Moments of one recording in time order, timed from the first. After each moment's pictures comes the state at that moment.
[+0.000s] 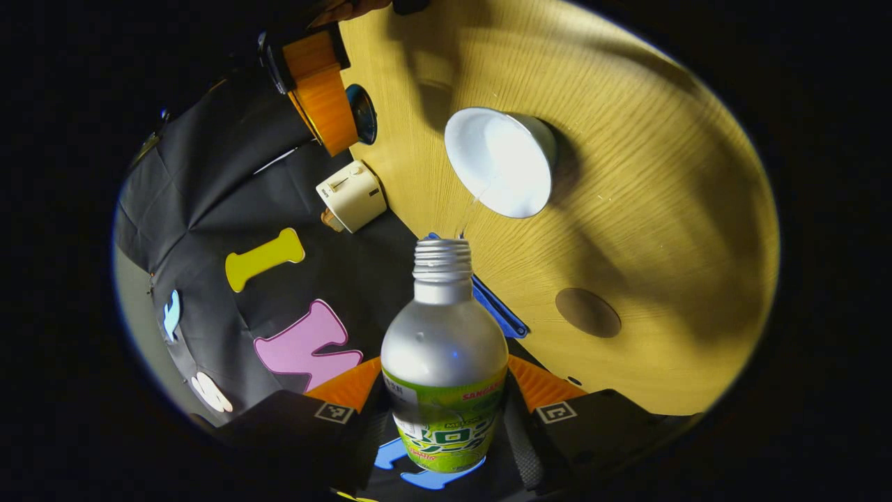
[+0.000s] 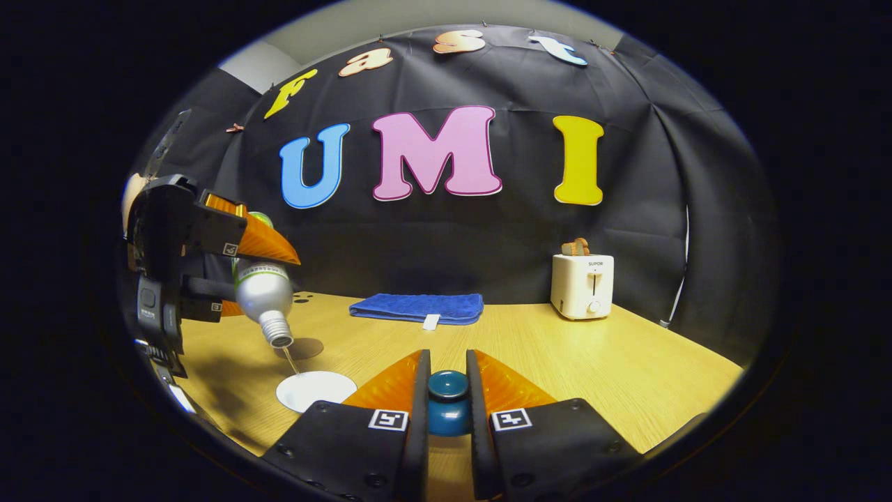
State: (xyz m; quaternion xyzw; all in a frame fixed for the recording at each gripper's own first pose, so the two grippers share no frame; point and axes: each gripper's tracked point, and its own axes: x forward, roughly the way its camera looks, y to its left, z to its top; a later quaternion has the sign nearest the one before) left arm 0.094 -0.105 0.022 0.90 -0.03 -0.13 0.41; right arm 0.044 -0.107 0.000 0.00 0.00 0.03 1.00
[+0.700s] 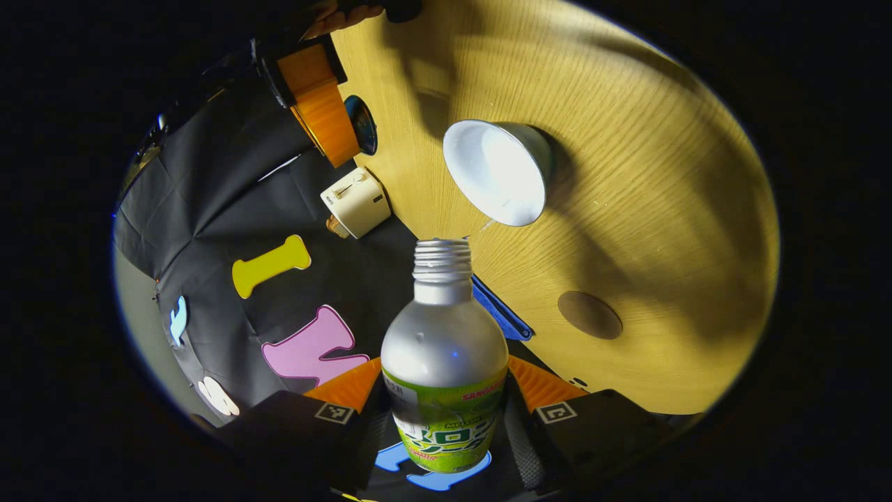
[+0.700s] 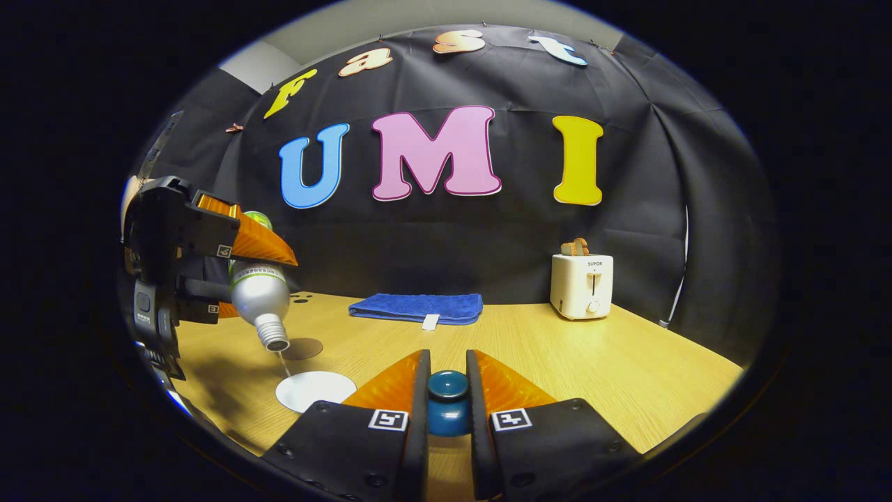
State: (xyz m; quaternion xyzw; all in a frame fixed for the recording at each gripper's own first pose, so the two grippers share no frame) left arm 0.087 -0.110 0.021 0.90 -0.04 -0.12 0.41; right arm 0.044 -0.107 0.001 0.00 0.00 0.03 1.00
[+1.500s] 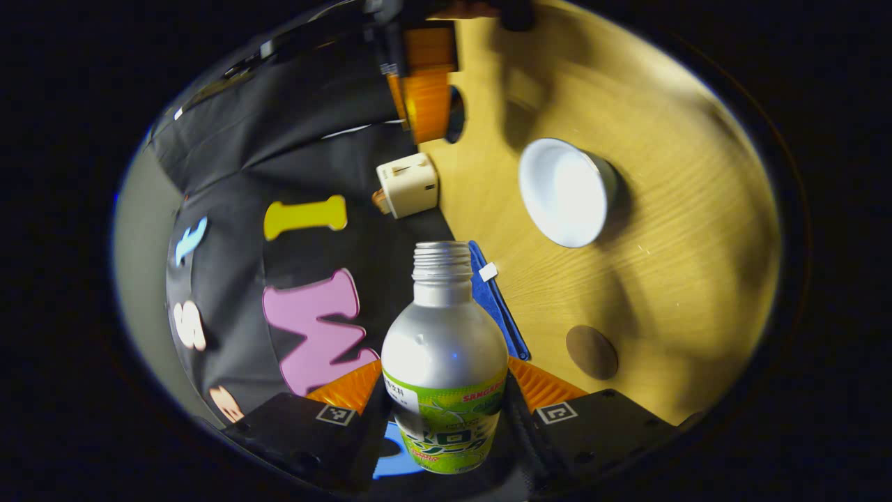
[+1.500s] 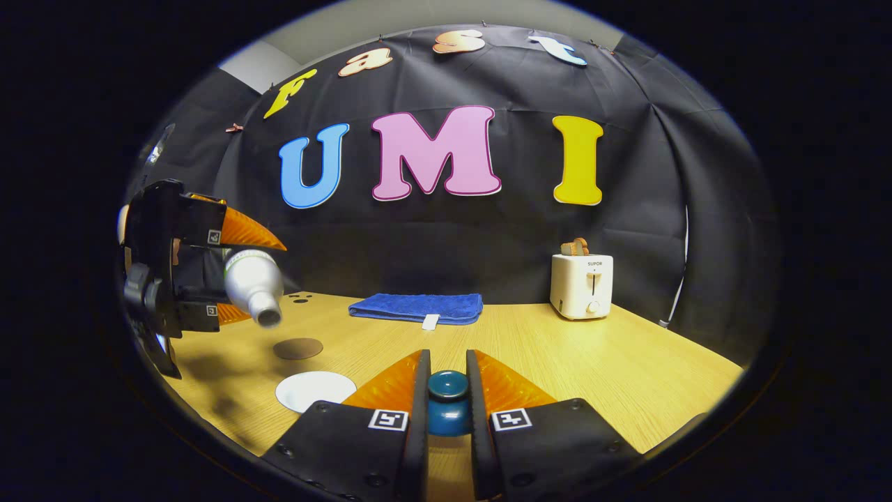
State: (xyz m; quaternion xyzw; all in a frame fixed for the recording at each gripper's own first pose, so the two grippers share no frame) left arm 0.082 -0.095 0.037 0.76 -0.07 -0.09 0.63; right arm 0.044 -0.108 0.001 0.00 0.00 0.03 1.00
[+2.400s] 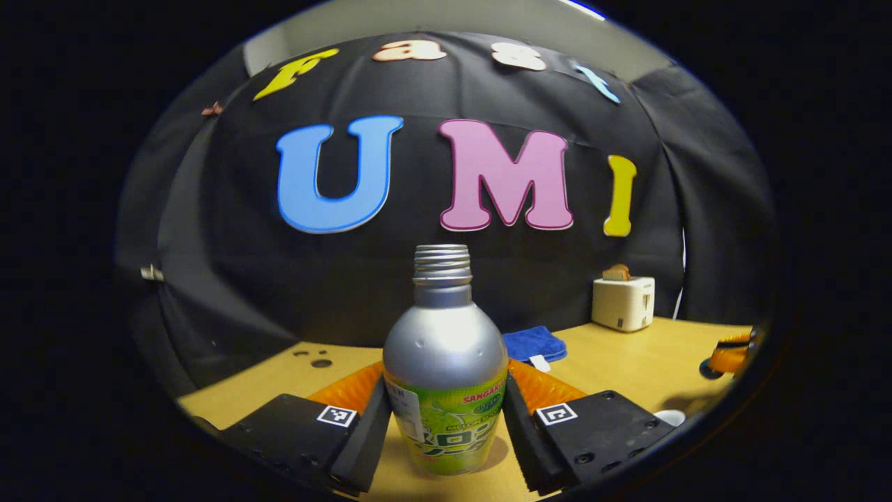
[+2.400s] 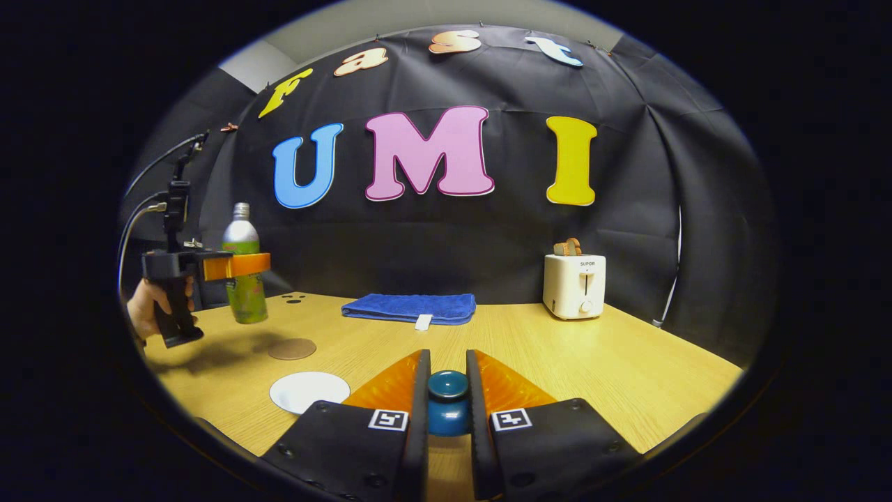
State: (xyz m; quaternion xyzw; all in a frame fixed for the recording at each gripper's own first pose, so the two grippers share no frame) left arm 0.157 0.002 0.060 -0.05 -0.05 -0.04 1.00; right arm 0.045 -0.113 0.000 0.00 0.00 0.01 1.00
